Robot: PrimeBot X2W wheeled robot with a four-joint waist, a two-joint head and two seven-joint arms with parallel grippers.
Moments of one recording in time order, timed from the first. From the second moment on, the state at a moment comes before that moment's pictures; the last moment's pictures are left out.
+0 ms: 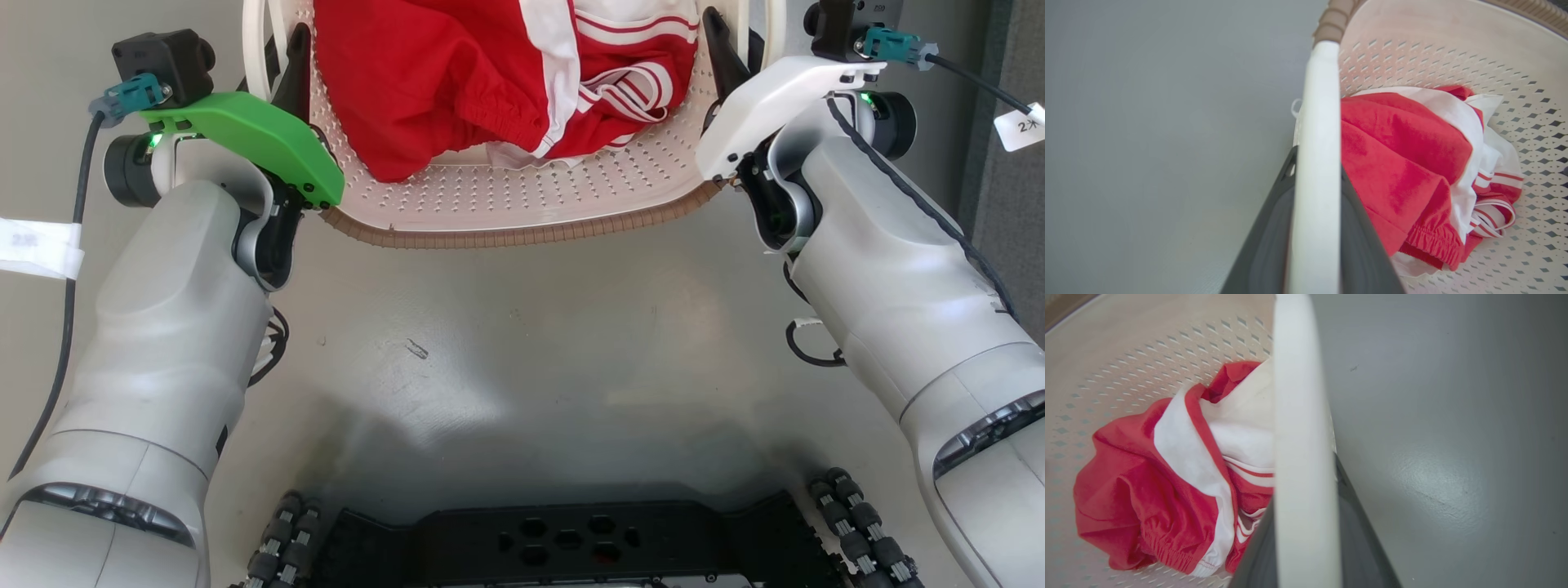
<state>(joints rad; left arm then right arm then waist) -1.03 0.06 -0.60 0.99 -0.82 -0.13 -0.26 -1.03 -0.08 0.68 1.02 0.77 0.01 -0.25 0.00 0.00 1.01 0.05</state>
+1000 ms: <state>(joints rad) -1.02 0.05 -0.59 1.02 -0.81 -0.13 -0.26 -1.03 -0.07 0.64 1.04 0.75 0.03 -0.25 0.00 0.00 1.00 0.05</state>
